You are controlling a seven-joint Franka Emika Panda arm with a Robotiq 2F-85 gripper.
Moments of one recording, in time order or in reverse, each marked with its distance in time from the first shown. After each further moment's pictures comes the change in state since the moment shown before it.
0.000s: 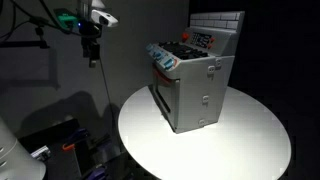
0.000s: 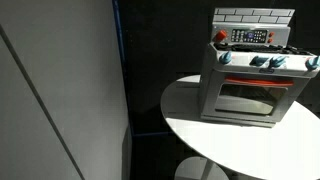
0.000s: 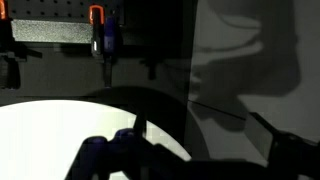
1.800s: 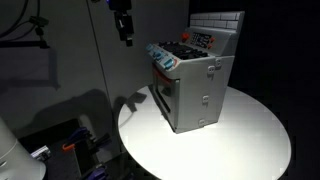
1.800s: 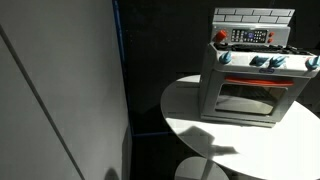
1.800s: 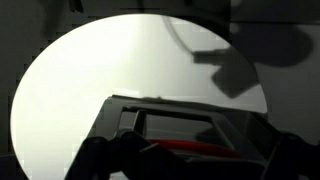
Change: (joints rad) arm -0.206 0.074 0.002 0.229 -0.250 0.103 0.124
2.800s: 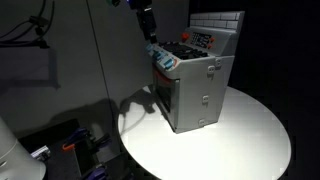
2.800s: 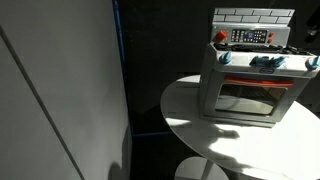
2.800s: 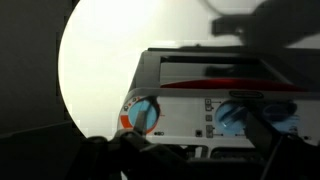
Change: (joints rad) arm -0.072 0.091 -0.001 0.056 -0.210 0.170 0.182
